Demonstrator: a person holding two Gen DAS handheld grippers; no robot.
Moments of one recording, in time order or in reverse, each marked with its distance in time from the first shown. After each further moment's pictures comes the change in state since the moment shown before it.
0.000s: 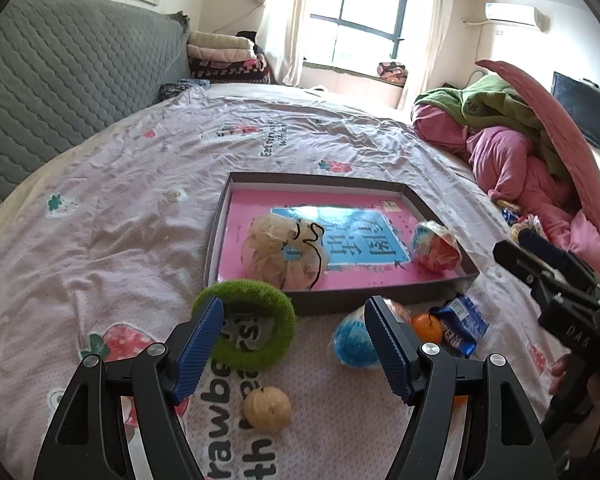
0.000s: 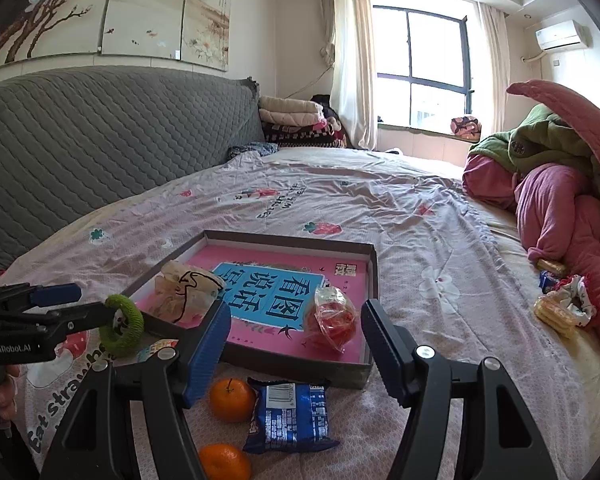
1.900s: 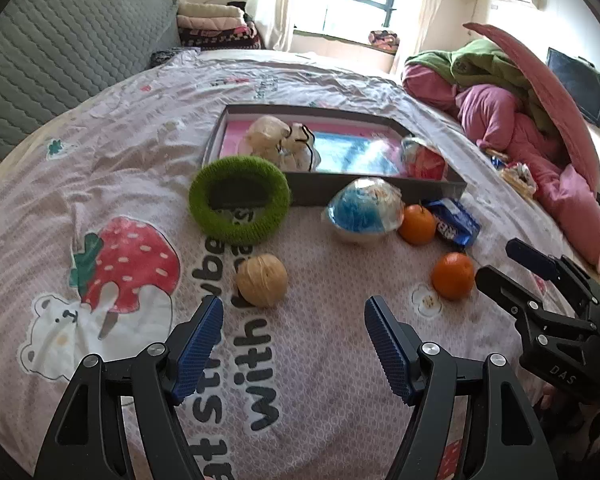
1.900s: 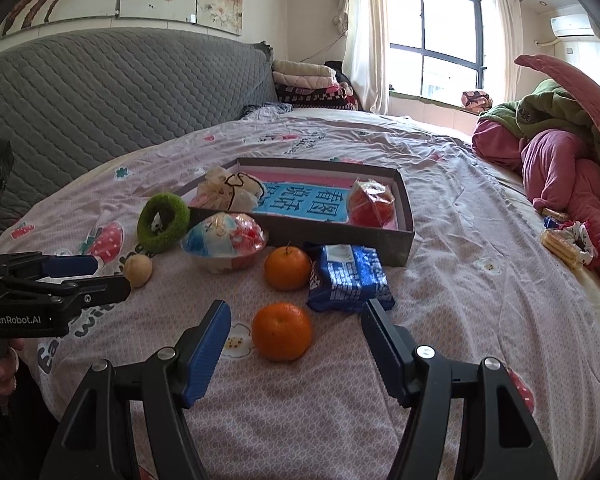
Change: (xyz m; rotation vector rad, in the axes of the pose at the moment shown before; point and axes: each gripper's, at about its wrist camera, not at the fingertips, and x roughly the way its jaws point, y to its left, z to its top) left arm -0.013 0.002 -0.076 0.022 0.124 -0.030; right arm -0.032 0.039 -0.082 -0.031 0.137 0.026
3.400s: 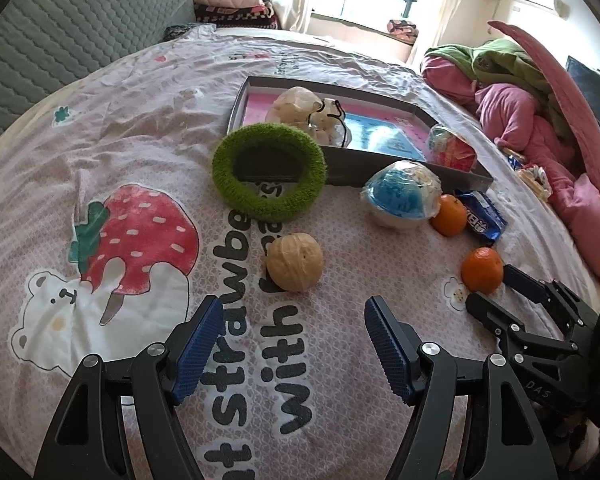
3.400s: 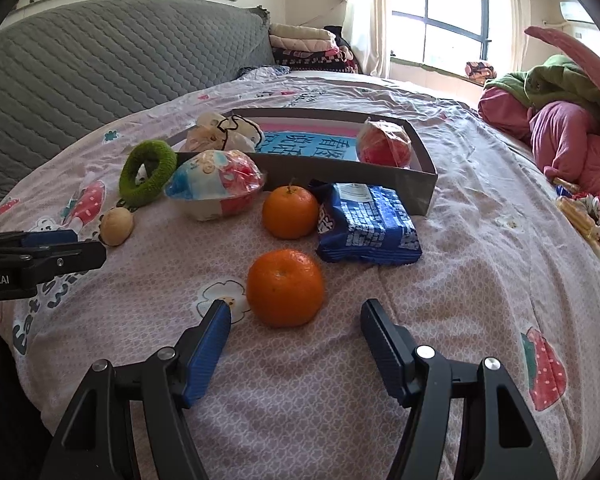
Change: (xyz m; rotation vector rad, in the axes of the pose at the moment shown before) left arm 0.019 0.023 -0.002 -0.071 0.066 0.014; right arm 0.037 0.004 -0.019 0.014 0.131 -0.010
